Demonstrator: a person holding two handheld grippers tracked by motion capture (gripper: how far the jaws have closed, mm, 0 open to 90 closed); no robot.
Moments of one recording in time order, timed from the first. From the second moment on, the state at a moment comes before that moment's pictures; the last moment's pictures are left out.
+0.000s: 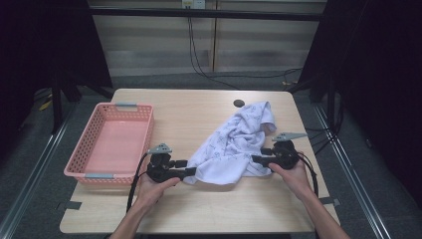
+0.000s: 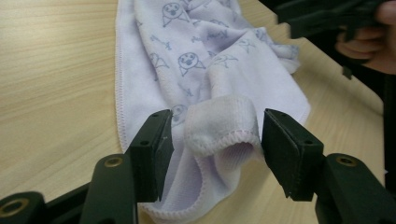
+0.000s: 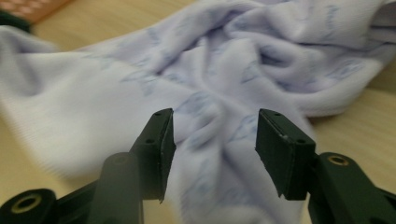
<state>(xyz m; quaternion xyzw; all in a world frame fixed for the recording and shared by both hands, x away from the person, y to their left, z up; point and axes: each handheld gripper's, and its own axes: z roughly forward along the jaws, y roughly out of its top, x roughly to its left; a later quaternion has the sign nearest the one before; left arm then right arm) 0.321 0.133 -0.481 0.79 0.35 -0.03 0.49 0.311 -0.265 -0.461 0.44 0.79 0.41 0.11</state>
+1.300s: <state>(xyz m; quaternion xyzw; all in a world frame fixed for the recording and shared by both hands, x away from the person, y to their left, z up) 0.326 0.140 -0.456 0.75 0.36 -0.02 0.56 0.279 -0.217 -0.487 0.36 0.84 0.41 0.04</state>
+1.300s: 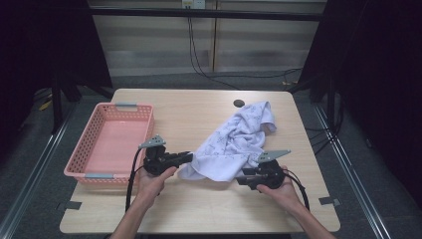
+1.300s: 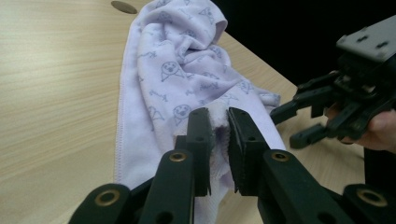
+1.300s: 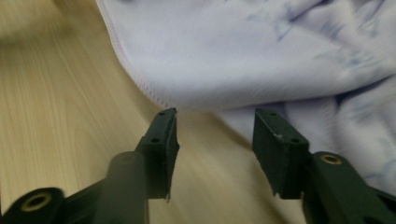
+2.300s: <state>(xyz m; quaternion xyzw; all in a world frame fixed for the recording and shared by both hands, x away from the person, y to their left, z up) 0.350 0.142 -0.465 0.74 0.40 0.00 0.53 0.339 -0.212 -0.474 0.41 0.79 0.46 0.06</state>
